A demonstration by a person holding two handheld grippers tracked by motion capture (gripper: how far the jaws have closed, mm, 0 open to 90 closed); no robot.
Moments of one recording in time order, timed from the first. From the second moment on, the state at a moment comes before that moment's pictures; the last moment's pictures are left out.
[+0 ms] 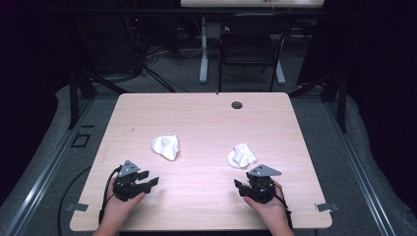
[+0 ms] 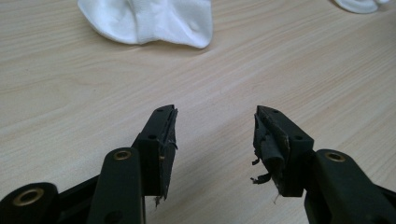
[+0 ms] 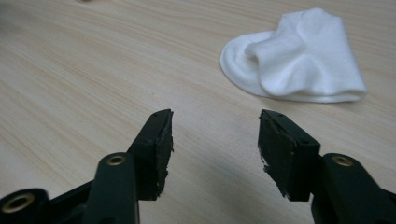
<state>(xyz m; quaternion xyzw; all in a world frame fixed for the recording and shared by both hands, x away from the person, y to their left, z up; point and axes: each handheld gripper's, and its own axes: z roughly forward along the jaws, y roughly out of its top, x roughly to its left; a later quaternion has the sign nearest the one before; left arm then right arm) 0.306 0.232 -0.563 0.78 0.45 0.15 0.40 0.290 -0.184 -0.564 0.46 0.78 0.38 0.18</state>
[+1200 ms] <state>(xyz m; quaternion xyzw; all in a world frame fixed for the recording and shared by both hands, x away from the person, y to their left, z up) 0.305 0.230 -0.565 0.78 0.46 0.15 0.39 0.367 -0.195 -0.553 0.51 0.77 0.34 0.19</state>
